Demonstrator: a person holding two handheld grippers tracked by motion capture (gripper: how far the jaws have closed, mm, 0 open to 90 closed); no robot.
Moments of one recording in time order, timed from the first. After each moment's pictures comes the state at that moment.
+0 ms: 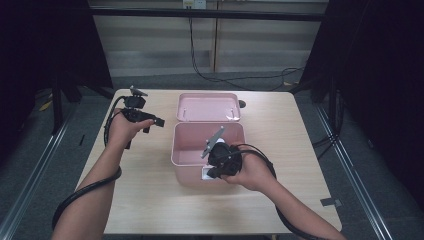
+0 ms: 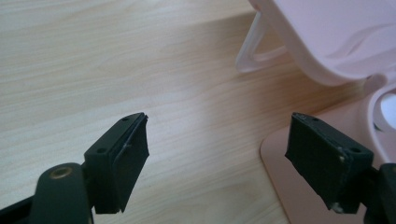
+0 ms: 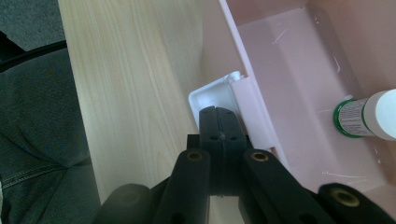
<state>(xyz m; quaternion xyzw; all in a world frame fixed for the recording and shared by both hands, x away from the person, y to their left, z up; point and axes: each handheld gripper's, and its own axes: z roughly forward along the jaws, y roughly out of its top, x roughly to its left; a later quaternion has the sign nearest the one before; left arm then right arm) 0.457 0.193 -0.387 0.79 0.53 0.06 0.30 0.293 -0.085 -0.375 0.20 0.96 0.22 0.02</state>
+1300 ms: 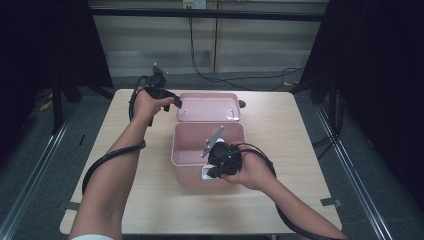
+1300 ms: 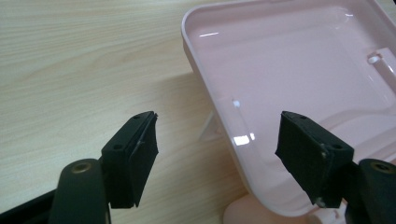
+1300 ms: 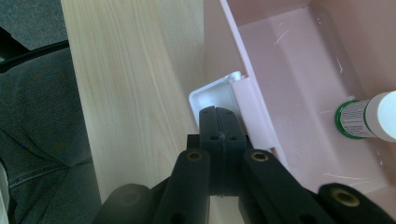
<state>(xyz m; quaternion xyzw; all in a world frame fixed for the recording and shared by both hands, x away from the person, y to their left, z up) 0.517 0.133 -0.367 0.79 0.54 0.04 0.29 0.295 -0.085 -0.375 0.19 0.96 0.22 0.02</state>
